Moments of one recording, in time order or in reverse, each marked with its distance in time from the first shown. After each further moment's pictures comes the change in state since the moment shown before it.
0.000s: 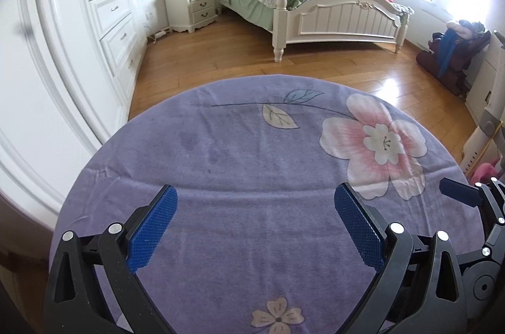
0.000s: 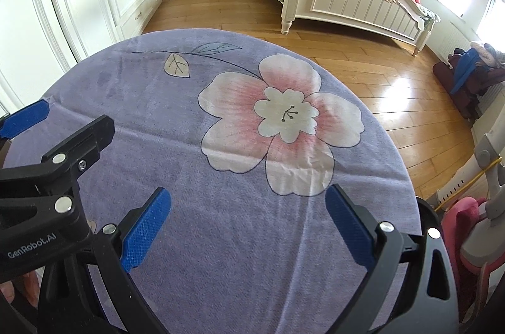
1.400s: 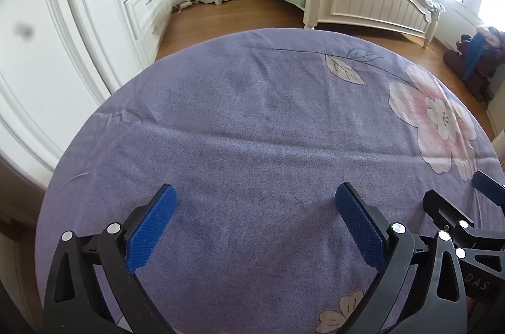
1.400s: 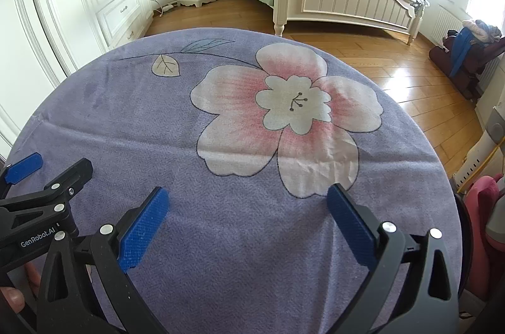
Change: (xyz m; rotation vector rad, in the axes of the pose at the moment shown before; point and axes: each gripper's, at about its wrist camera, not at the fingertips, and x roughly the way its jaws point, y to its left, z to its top) left arm 0.042 0.044 -0.024 -0.093 0.107 0.086; right arm 0.024 0.010 -0.021 0.098 -0.059 0.024
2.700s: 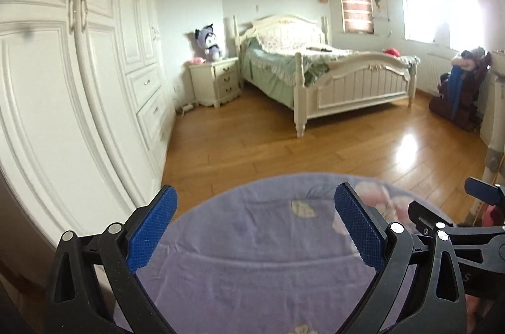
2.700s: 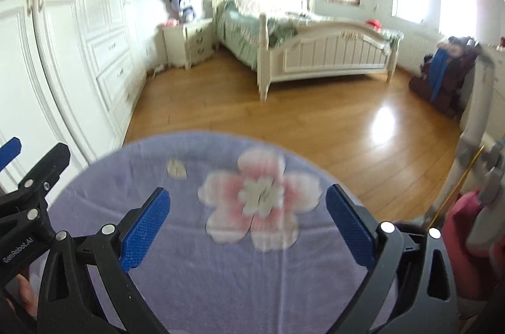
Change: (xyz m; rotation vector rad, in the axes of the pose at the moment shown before) left arm -0.167 -0.033 0.044 0.088 -0.485 0.015; right arm -0.143 -0.013 0.049 0.062 -0.318 -0.051
